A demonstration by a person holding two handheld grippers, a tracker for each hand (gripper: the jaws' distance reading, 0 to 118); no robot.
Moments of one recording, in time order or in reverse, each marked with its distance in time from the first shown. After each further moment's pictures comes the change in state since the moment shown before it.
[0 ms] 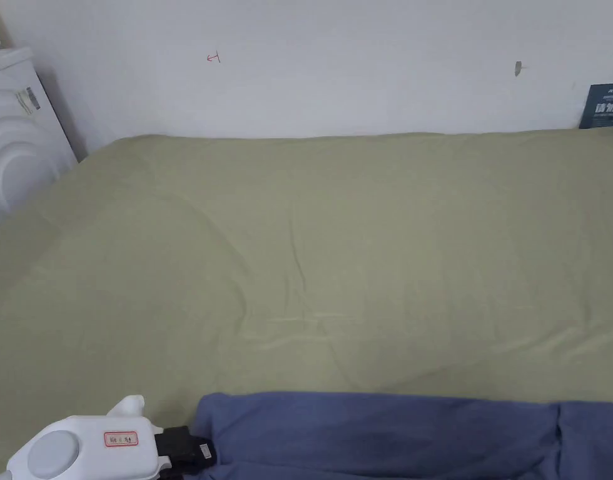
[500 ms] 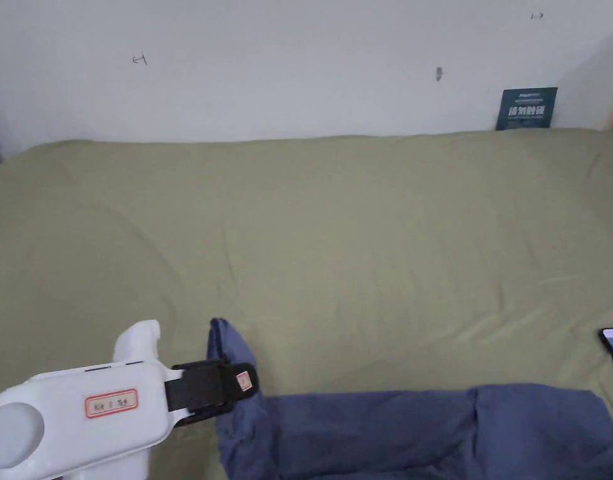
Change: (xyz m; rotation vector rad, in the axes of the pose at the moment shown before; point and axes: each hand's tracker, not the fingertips) left arm 0.184 -0.037 0.023 0.054 -0.370 -0.456; right arm 0.027 0.000 0.025 0.027 -0.098 -0.057
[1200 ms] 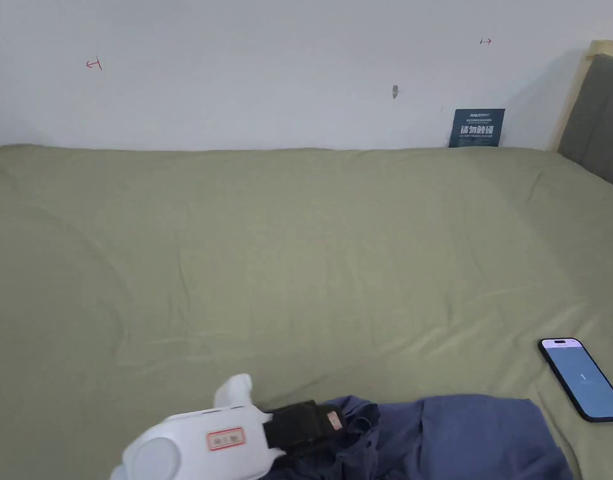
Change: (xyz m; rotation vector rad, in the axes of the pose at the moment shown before) left arm -0.009 -0.056 -0.123 -0.042 -0.166 0.239; right arm 0.032 -0.007 0.030 0.004 -0.109 -0.084
